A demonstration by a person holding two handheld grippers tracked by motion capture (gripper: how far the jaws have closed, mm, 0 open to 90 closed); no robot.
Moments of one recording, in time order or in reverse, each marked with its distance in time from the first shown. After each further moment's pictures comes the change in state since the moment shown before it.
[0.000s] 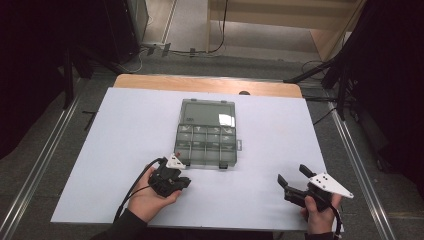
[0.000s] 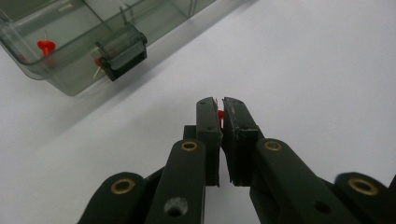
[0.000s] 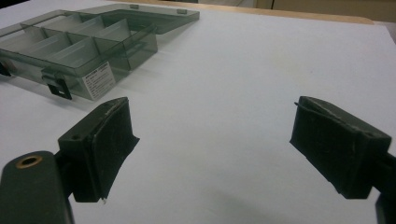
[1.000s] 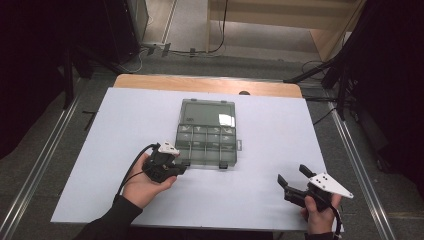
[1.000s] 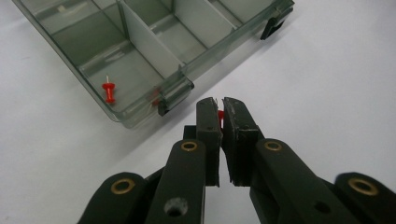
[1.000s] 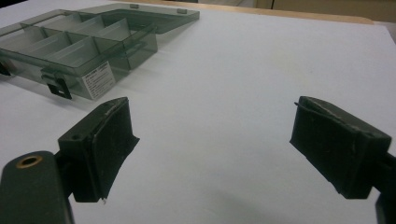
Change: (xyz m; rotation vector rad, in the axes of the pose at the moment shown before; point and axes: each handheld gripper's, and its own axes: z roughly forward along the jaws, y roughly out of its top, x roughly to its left) left arm 0.024 0.023 -0.019 -0.041 0.002 -0.012; right arm 0.000 0.000 0.000 0.000 0.001 -0.002
